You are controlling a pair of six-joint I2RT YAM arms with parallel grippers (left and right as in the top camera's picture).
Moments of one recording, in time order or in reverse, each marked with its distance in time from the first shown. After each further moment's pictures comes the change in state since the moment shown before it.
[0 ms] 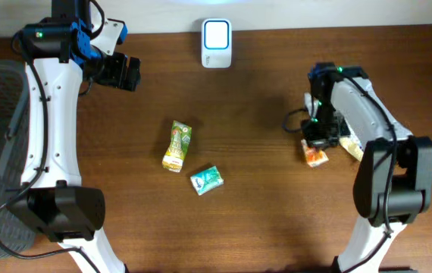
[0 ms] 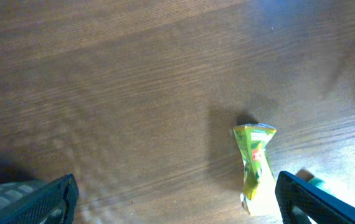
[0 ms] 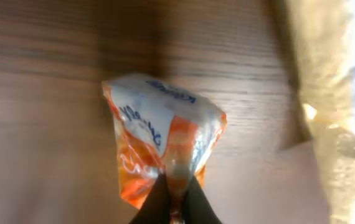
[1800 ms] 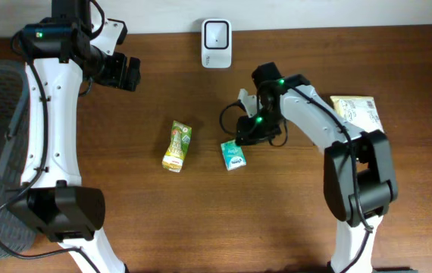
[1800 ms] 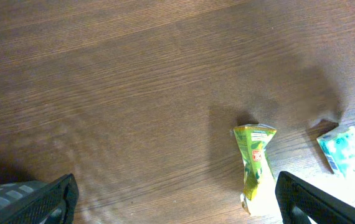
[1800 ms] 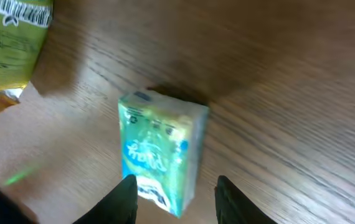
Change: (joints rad) left arm 0.000 0.000 0.000 0.001 0.000 0.000; right arm 0.296 0.074 0.045 0.252 -0.529 0.030
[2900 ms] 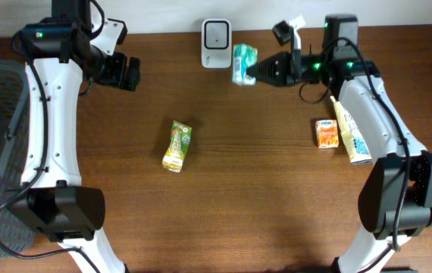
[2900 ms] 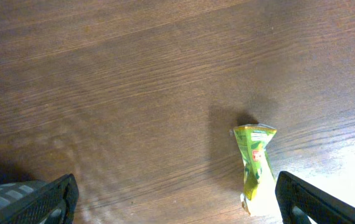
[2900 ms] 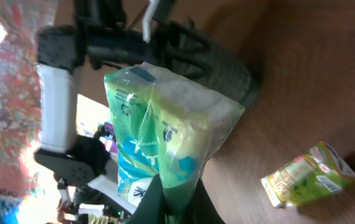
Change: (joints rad) left arm 0.000 0.000 0.000 0.000 0.000 0.000; right arm -0.282 -0.167 0.053 0.657 -1.084 0.454
